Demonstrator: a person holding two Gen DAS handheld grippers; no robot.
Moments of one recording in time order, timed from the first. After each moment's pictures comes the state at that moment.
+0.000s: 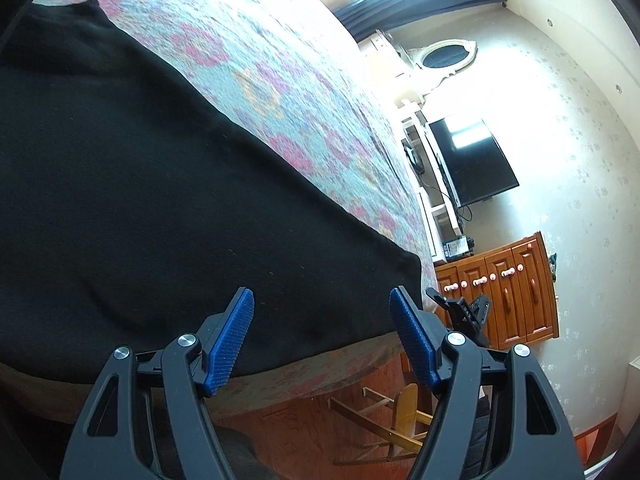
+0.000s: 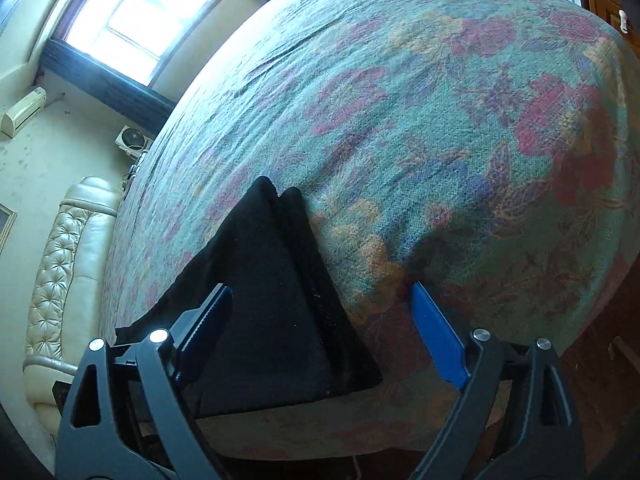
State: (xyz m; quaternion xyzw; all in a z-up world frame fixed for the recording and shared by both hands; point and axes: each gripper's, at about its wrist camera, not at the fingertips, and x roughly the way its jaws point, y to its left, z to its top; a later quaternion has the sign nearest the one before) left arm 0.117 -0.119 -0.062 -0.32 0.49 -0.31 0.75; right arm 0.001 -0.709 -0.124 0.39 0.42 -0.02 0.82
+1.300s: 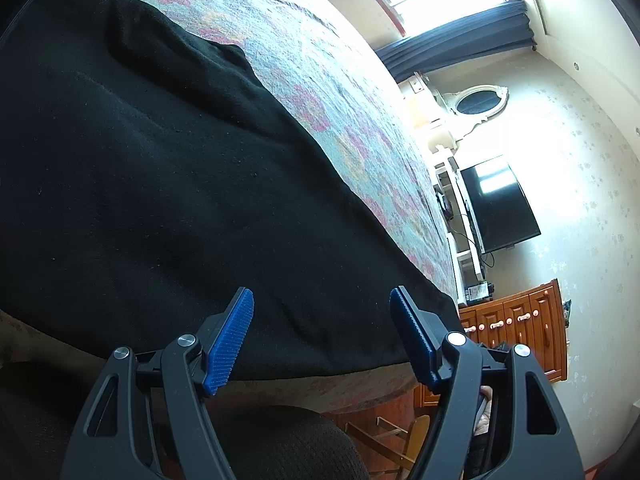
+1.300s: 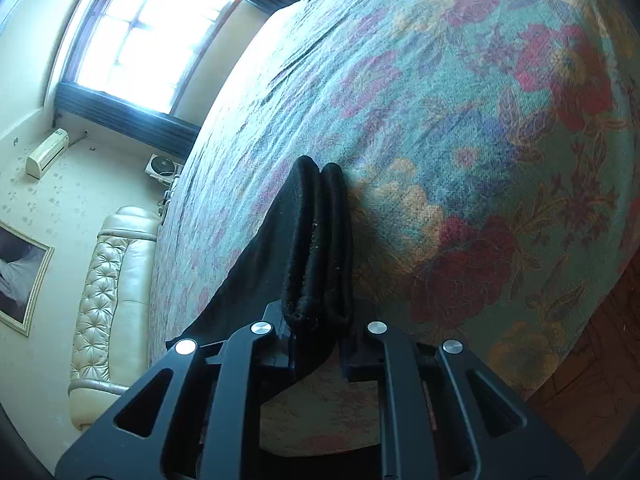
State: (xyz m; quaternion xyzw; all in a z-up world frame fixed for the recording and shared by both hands) left arm 0.114 -0.022 -0.076 -0.35 0.47 -0.24 0.78; right arm -0.026 -0.702 -0.123 0.46 0.37 0.01 0.80
